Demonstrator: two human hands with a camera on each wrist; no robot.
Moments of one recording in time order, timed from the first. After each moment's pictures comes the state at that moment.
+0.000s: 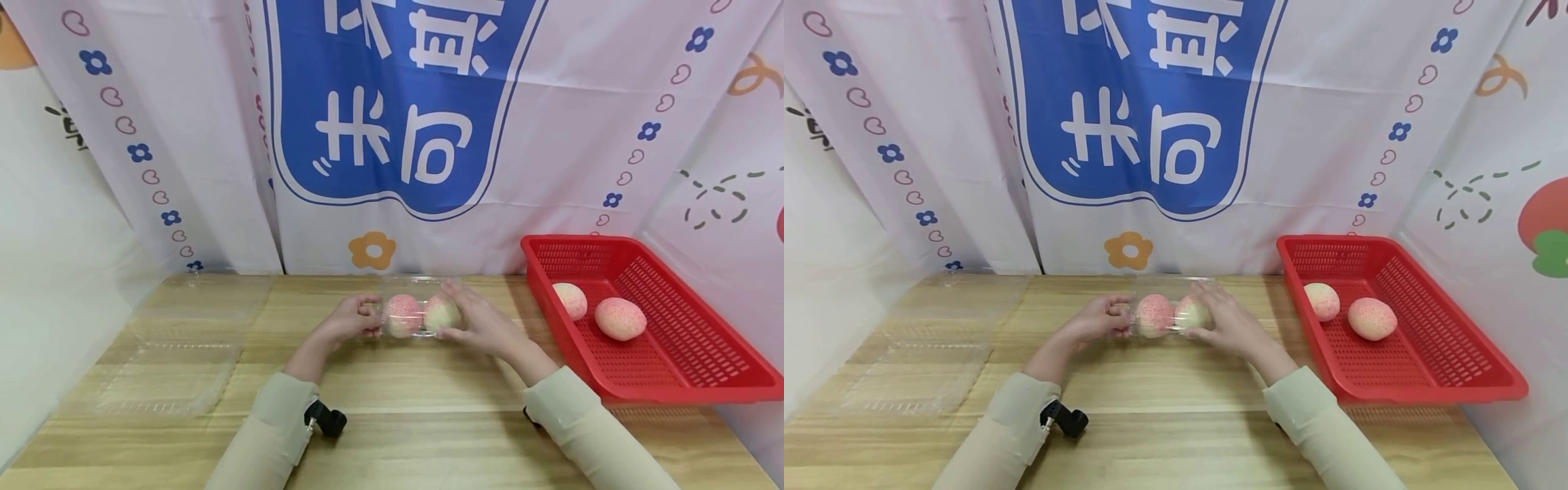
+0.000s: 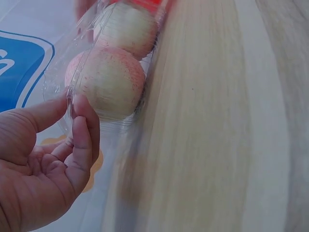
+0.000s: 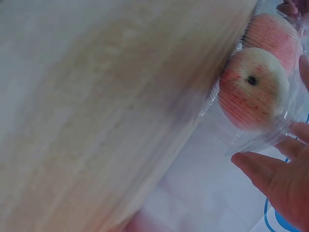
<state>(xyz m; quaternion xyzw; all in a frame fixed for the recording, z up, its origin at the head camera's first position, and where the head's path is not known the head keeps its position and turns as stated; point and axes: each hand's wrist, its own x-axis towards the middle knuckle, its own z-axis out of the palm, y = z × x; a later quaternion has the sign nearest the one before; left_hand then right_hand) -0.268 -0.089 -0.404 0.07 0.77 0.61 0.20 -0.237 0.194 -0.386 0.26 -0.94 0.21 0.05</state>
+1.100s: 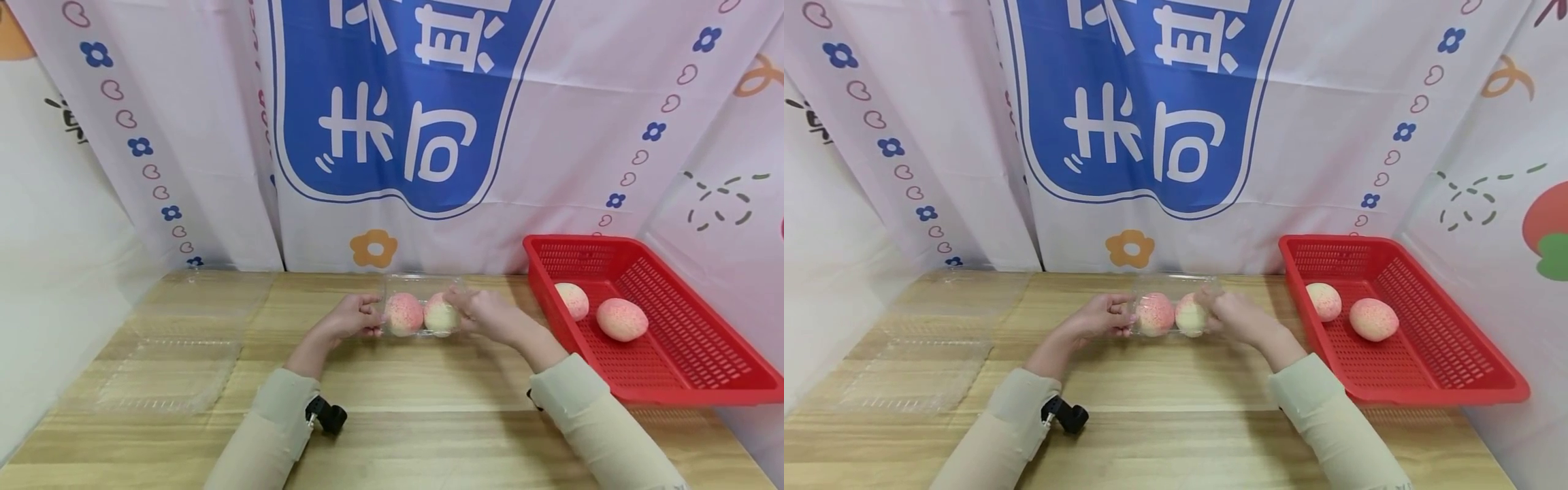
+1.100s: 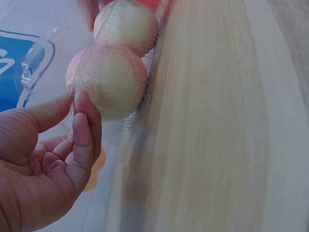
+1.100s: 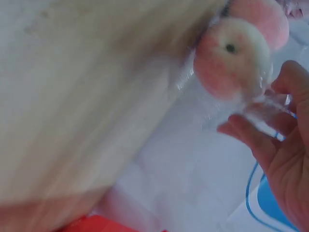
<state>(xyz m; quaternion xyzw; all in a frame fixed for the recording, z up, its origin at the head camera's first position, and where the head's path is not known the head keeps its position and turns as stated) -0.266 -0.089 -0.398 0.08 0.76 0.60 0.22 -0.242 0.202 -0.361 0.35 -0.93 0.12 0.05</state>
